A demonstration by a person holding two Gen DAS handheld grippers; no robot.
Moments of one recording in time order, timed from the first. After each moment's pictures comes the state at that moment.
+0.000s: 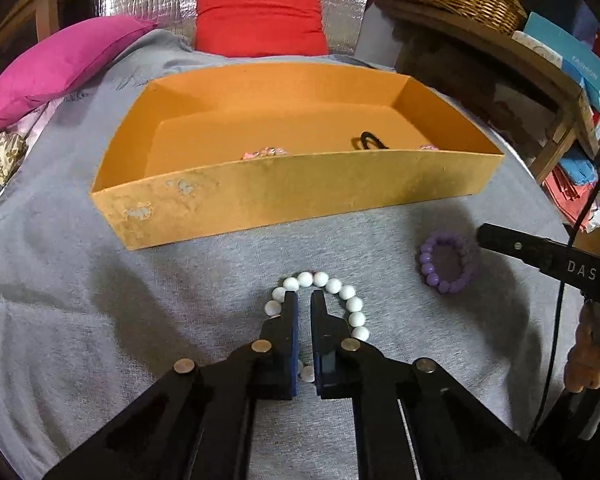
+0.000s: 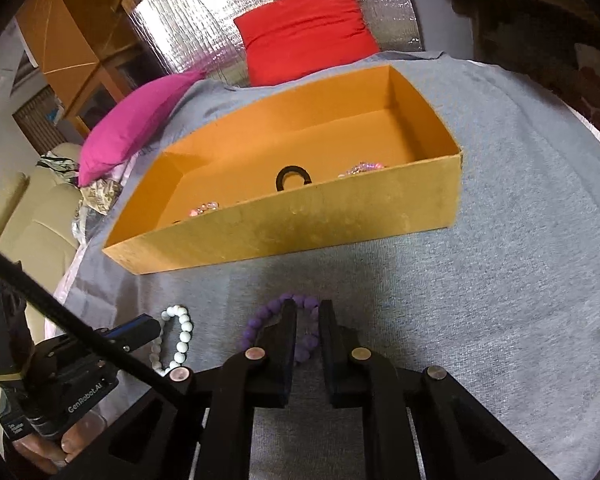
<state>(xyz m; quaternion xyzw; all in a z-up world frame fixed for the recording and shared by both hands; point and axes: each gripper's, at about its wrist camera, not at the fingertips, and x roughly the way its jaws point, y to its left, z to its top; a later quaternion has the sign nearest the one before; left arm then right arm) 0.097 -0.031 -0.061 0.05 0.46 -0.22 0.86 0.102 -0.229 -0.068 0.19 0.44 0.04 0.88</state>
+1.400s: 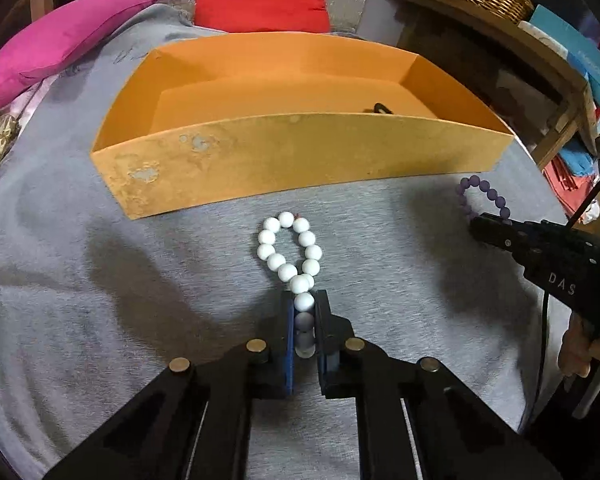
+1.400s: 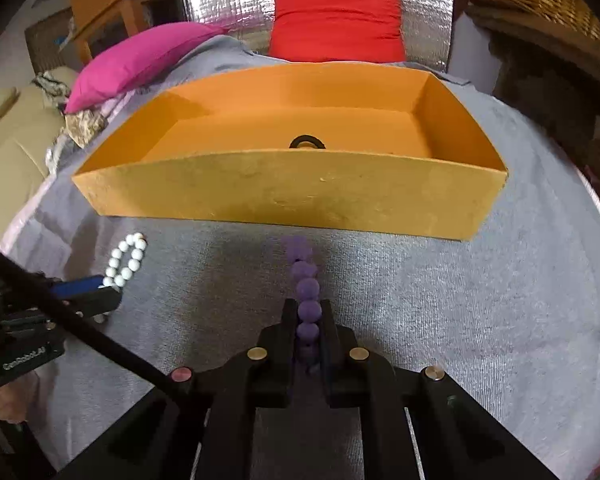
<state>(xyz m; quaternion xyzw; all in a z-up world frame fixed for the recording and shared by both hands) 0.104 -0.016 -0.075 0.05 0.49 -0.24 0.84 0.109 -0.194 -0.082 0.06 0.45 0.03 0.89</state>
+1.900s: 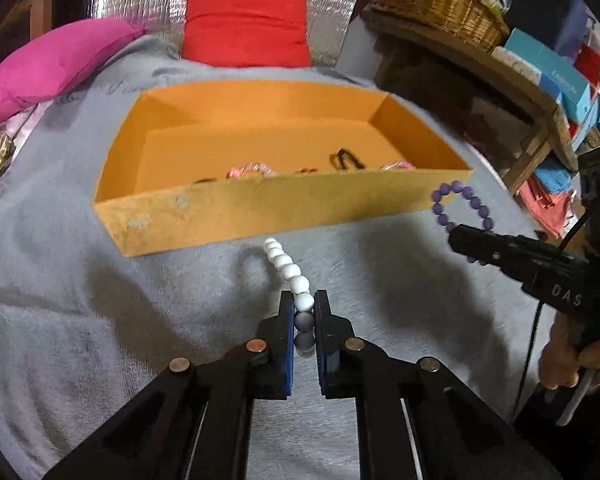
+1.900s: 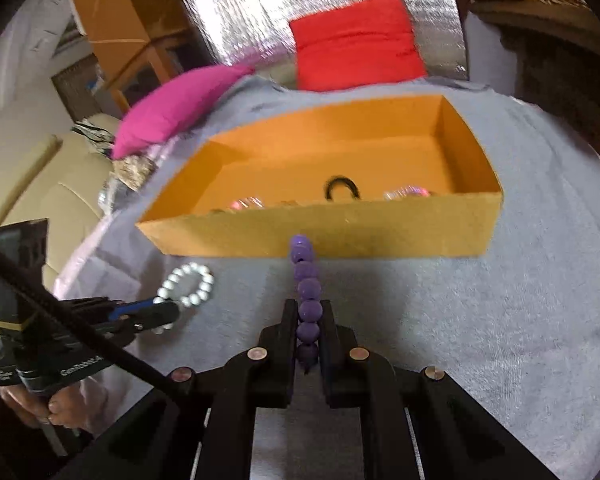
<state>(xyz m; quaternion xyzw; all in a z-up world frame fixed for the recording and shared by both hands) 0.091 -0.017 -0.038 0.02 0.44 -0.27 0.86 0.090 -0.204 -0.047 0.13 0.39 0.11 0.90</state>
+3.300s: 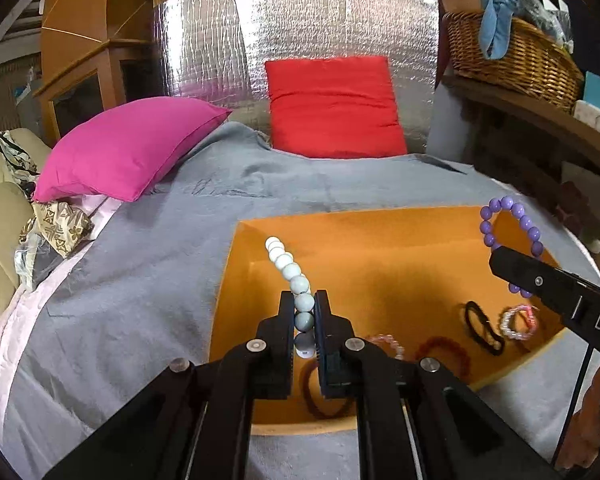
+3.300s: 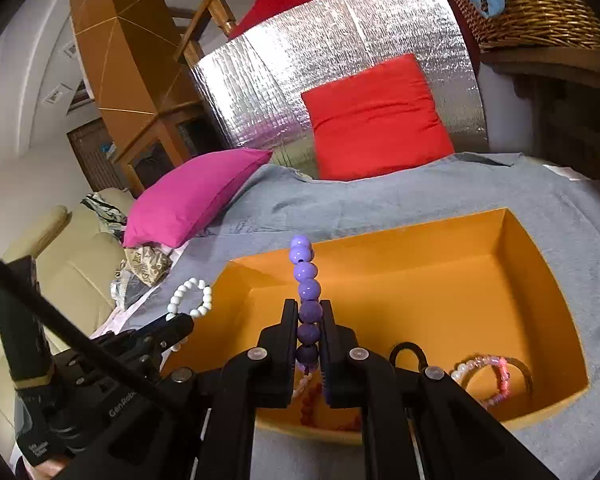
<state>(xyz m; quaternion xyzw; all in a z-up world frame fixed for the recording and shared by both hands) 0.188 -0.013 -0.003 0.05 0.32 -0.11 0.94 0.204 -0.180 -0.007 0.18 0.29 0.10 0.94</state>
